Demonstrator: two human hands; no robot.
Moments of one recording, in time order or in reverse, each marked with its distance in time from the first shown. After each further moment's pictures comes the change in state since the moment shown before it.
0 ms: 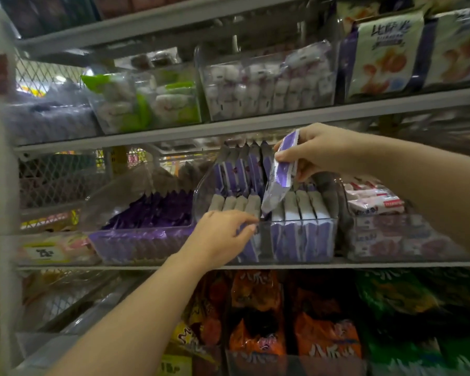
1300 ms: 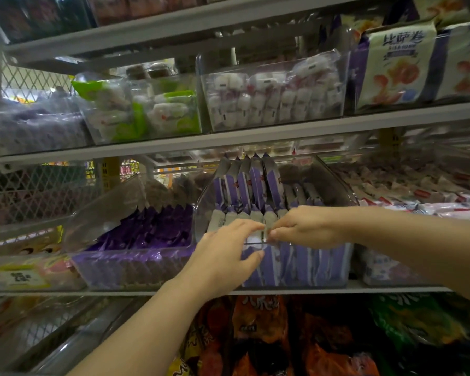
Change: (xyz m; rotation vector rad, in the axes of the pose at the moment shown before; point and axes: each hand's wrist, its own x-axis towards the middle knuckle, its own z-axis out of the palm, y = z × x) left_hand 0.003 -0.007 0.005 -0.059 0.013 0.045; right_hand 0.017 0.045 0.057 -0.768 -0.431 0.006
